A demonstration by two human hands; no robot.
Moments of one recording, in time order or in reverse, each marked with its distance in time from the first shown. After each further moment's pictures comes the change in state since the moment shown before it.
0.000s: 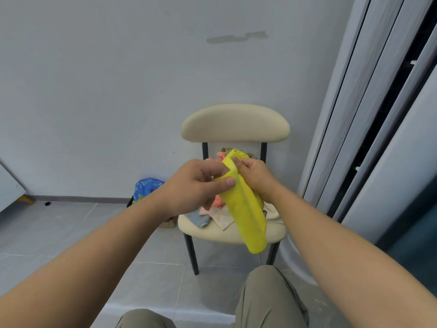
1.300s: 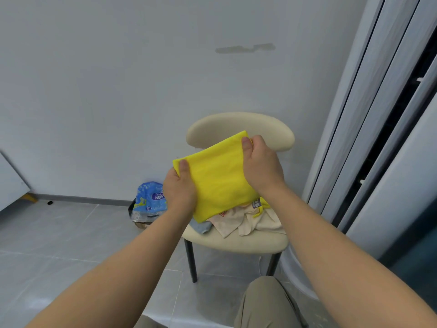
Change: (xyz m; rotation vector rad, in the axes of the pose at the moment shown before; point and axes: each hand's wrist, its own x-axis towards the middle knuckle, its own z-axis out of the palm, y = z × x) left_hand 0.042 -0.093 0.003 -0.077 1.137 -0.376; right_hand -0.012 -0.070 0.004 -0.447 0.398 -0.222
